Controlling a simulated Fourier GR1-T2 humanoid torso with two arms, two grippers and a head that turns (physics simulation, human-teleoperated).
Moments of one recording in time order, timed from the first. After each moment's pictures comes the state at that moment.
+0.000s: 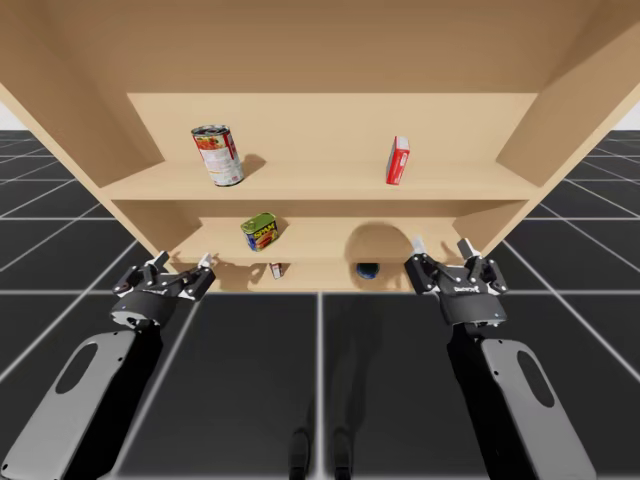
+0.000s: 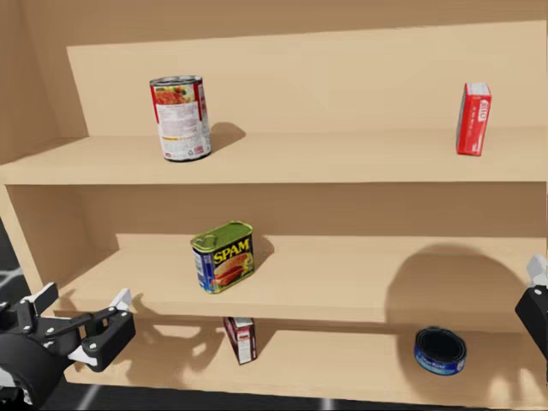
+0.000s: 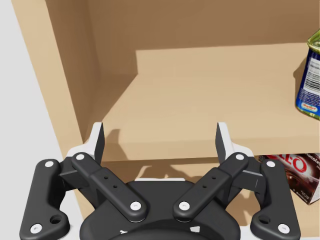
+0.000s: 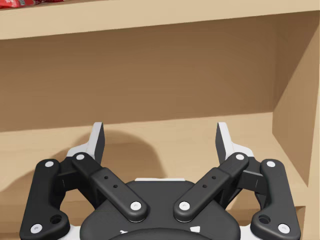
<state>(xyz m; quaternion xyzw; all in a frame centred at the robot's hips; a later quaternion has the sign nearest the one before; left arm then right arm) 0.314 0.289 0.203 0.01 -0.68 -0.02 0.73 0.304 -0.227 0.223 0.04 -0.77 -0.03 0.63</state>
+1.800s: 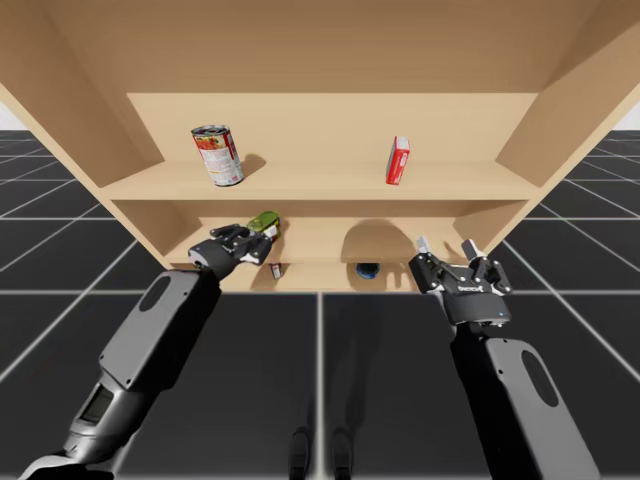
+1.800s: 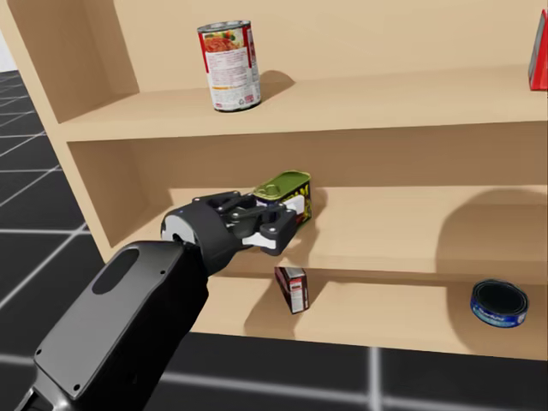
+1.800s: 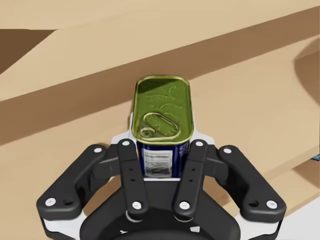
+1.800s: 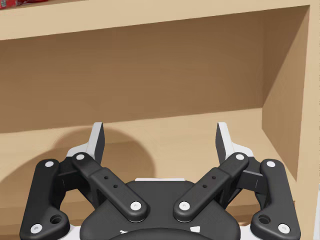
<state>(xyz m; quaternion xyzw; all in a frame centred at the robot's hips) 0.390 0.201 0.245 -0.17 -0.62 -0.19 0.74 0.305 -0.234 0.223 0.04 -0.77 -0.04 0.64</state>
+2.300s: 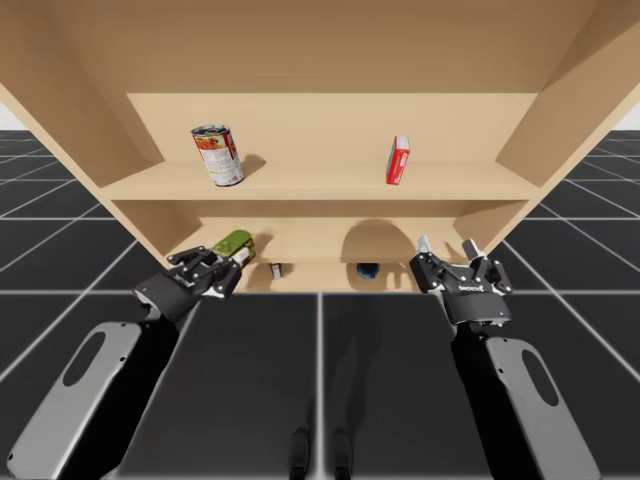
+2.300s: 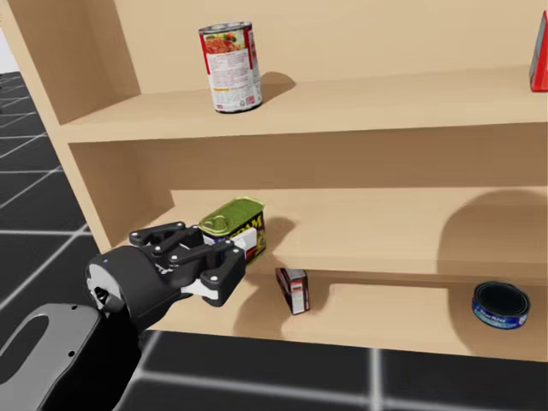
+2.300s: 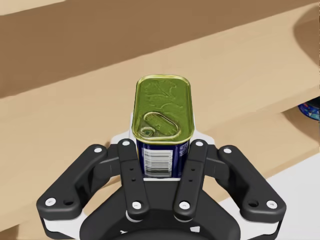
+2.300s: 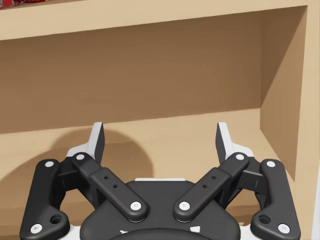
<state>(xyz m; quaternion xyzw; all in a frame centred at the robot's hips) 0.317 0.238 0.246 -0.14 -0.63 -0.19 0.74 0.305 -0.235 0.223 0.04 -0.77 -0.04 0.64</state>
